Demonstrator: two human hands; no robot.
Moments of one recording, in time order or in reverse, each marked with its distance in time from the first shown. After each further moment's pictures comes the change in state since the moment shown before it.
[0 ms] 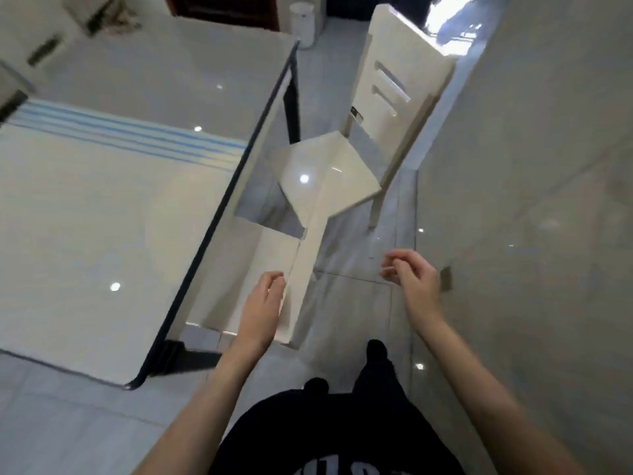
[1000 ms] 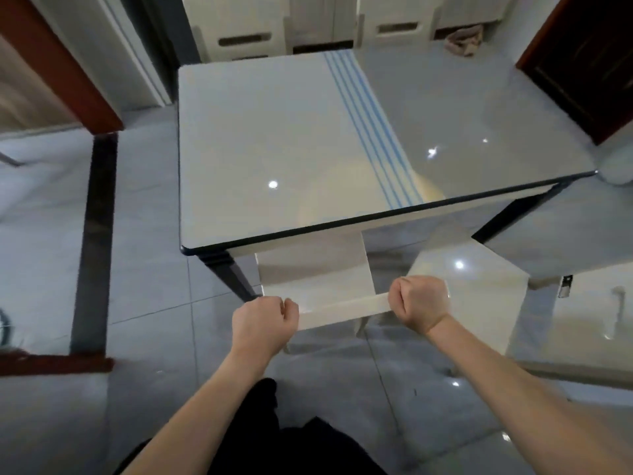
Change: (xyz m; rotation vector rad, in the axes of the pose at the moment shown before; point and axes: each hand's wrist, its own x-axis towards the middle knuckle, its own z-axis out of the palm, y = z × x) left_hand 0.021 0.029 0.045 0.490 0.733 -0.635; right_hand 0.240 -0.025 0.172 -0.999 -0.972 -1.549
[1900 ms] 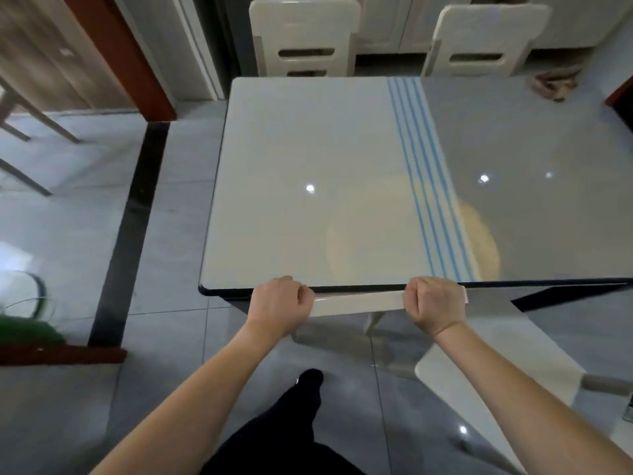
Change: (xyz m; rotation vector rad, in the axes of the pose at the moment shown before) left_hand 0.173 0.008 -0.046 -0.014 0.046 0.005; right_hand 0.188 0.032 0.044 0.050 -0.003 -0.042
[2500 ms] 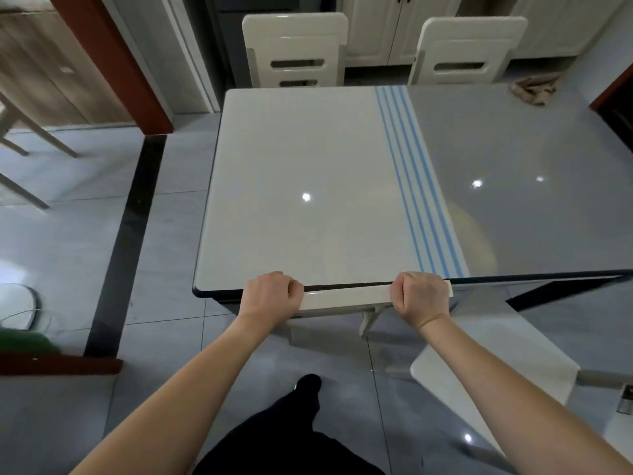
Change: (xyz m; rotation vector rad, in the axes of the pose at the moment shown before) left_hand 0.000 0.005 0.000 -0.002 -0.014 -0.018; right_hand -0.008 -0.001 -0.001 0.032 0.029 0.054
